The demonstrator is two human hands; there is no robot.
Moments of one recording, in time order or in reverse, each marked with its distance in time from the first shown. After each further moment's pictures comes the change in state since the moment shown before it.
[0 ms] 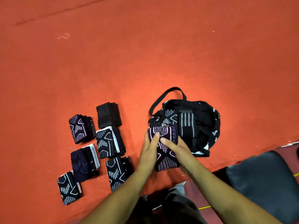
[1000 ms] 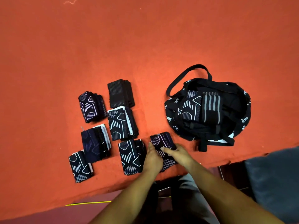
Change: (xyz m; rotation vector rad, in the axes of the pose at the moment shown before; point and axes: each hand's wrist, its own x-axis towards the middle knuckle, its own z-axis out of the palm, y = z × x) left_hand 0.017 -0.140 -0.078 0.691 0.052 -0.330; right_hand 0.051 0.151 -0.004 -0.552 0.001 0.391
